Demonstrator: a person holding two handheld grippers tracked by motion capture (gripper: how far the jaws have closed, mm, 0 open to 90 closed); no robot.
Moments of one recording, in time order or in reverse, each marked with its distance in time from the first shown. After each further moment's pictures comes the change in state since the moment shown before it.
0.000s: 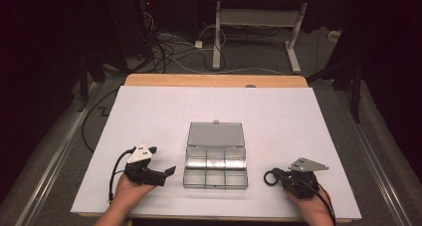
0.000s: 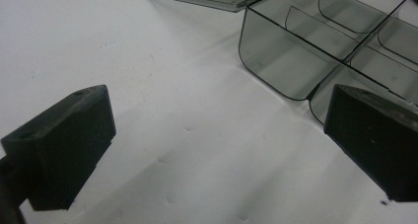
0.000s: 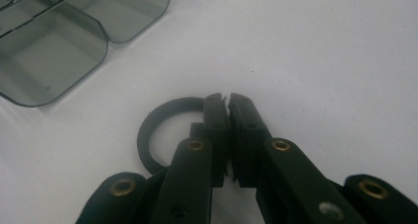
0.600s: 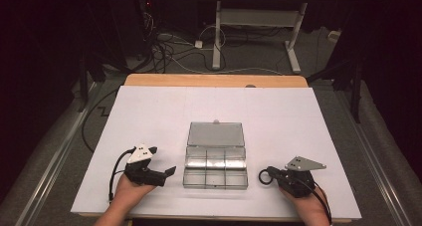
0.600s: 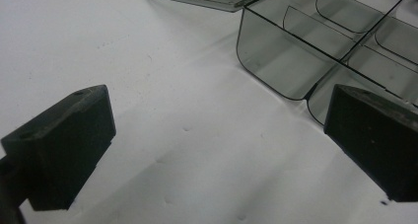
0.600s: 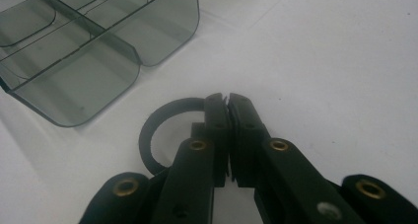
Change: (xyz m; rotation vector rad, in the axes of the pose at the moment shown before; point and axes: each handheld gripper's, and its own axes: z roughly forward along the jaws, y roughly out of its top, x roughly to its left) left arm 0.000 0.000 0.000 0.000 -0.006 0.003; right arm 0.008 0.009 0.003 -0.044 0.056 -0.021
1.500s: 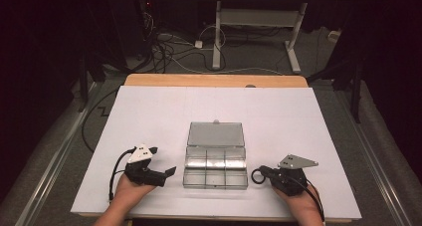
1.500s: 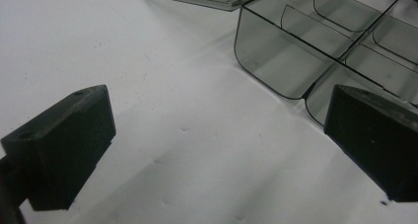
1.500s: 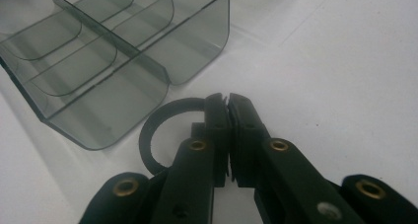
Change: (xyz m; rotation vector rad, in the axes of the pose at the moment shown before) left arm 0.000 0.000 0.000 0.003 -0.010 0.001; right arm 0.011 0.011 0.009 -0.010 0.049 -0.014
